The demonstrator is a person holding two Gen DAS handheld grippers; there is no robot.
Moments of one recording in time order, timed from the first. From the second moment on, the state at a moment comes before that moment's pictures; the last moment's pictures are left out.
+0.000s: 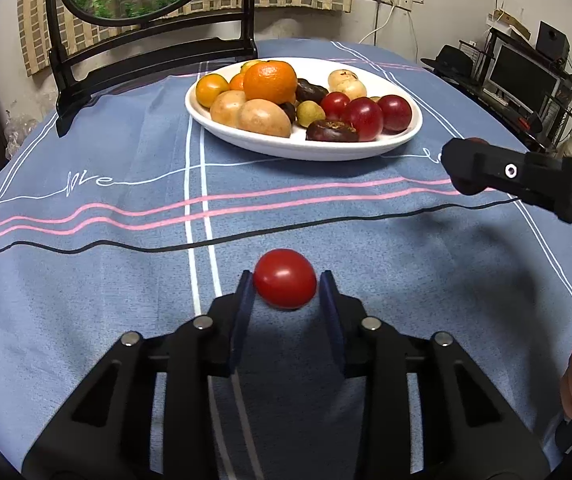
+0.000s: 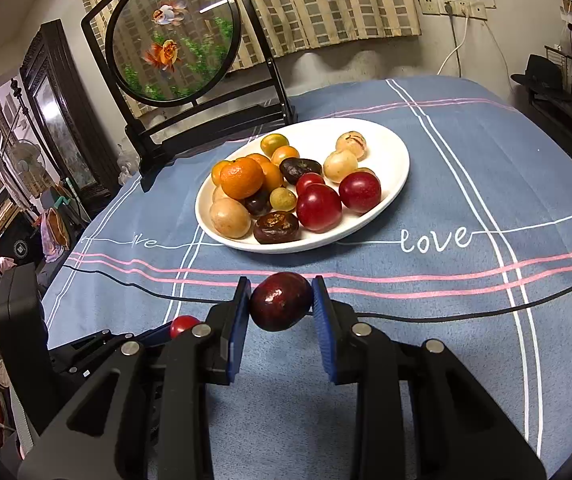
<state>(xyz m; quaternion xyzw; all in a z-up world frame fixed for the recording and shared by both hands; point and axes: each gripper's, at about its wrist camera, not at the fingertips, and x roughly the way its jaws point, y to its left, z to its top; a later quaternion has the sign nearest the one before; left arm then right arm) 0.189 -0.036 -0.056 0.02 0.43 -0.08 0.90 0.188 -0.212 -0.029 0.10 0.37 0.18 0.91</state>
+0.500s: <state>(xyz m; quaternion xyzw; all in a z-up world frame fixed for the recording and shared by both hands) 0.169 -0.036 -0.045 0.00 0.41 -0.09 0.91 0.181 -0.204 -0.030 0.08 0.37 0.19 0.90</state>
